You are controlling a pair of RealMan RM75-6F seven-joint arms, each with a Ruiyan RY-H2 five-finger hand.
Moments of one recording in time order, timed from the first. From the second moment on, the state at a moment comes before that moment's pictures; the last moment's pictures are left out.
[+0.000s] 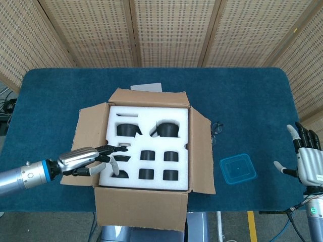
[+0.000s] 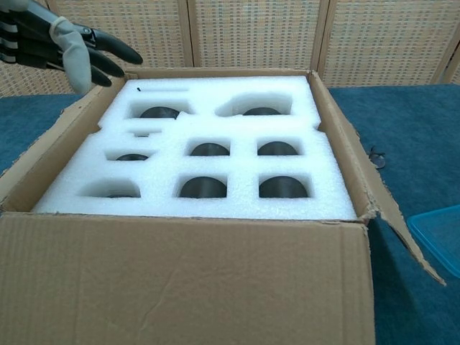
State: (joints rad) left arm -1.05 -0.74 0.30 -1.77 2.01 1.09 -1.22; right arm 0.16 -1.02 0.18 -1.78 -1.31 1.42 -0.06
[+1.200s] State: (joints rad) left arm -0.29 -1.08 0.11 -1.86 1.40 1.63 0.08; right arm 0.13 -1.09 0.11 -1.69 -1.42 1.48 -0.11
